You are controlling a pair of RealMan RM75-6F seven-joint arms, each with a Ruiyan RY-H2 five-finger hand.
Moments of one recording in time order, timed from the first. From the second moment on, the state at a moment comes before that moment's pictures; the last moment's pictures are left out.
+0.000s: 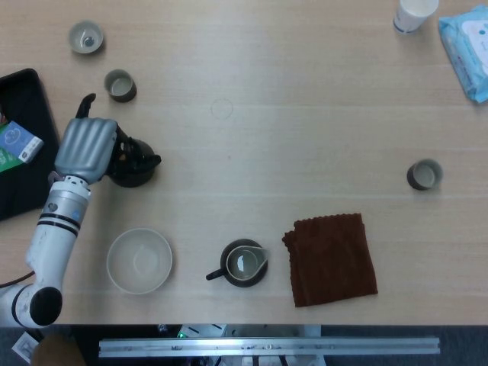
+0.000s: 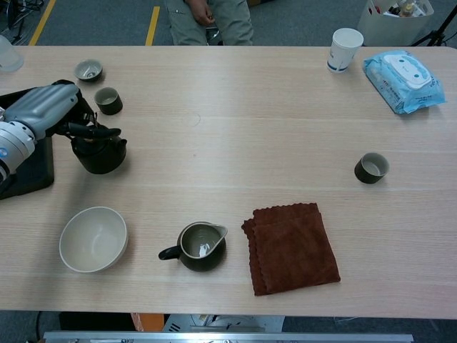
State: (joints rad) left arm -0.55 -1.45 -0.12 -1.58 1.03 1.10 0.35; right arm -0.07 -1.14 0.05 -1.33 -1.55 1.63 0.35
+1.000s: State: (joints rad) left arm -0.49 -1.54 -0.21 -1.51 1.14 1.36 0.39; right arm -0.06 -1.13 0.03 -1.36 -1.59 1.63 0.31
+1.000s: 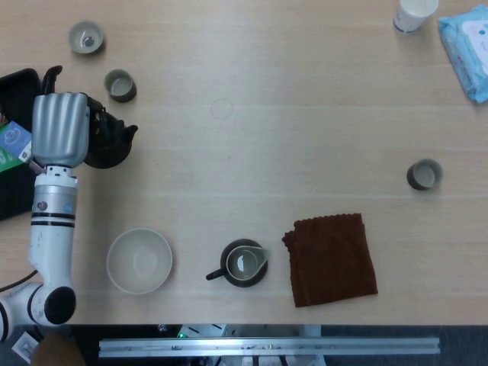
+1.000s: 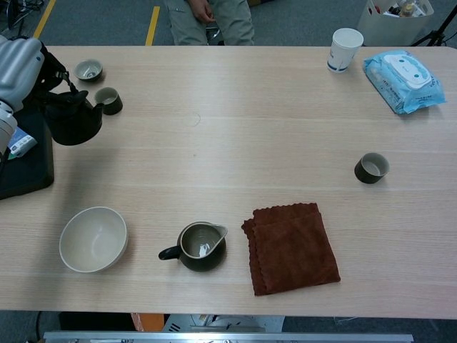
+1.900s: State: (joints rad) left arm -0.46 -1.44 -0.16 -1.63 1.26 1.35 0.38; right arm 0.05 -1.06 0.00 -1.48 -1.70 1.53 0.12
